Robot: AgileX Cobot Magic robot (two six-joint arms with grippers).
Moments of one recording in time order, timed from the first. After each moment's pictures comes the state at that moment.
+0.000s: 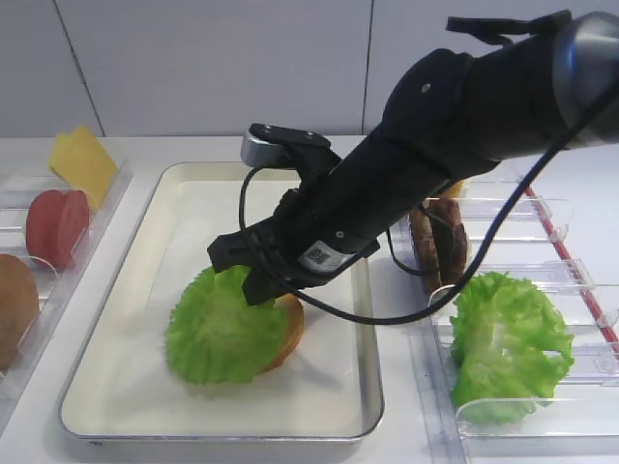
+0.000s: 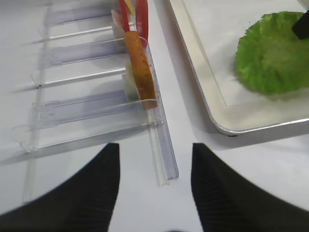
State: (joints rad) left arm -0.09 -0.02 -0.49 -0.01 1.19 0.04; right arm 0.63 1.81 -1.12 0.87 0.63 -0.55
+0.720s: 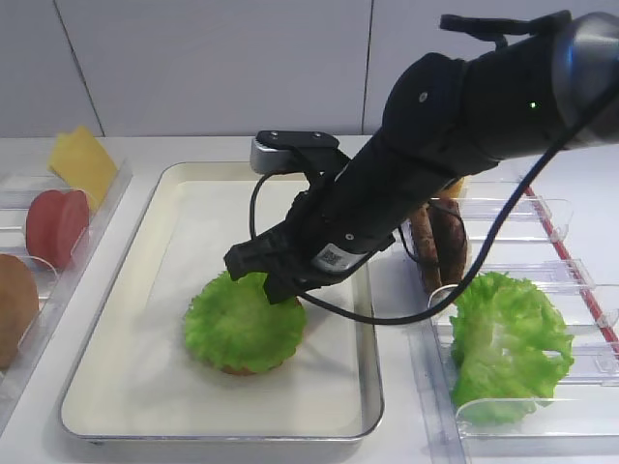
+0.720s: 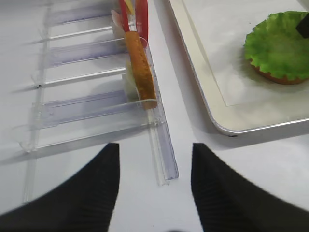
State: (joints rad) left arm -0.09 -0.02 -0.49 -0.01 1.19 0.04; right arm 0.63 1.81 -1.12 0.70 0.59 -0.44
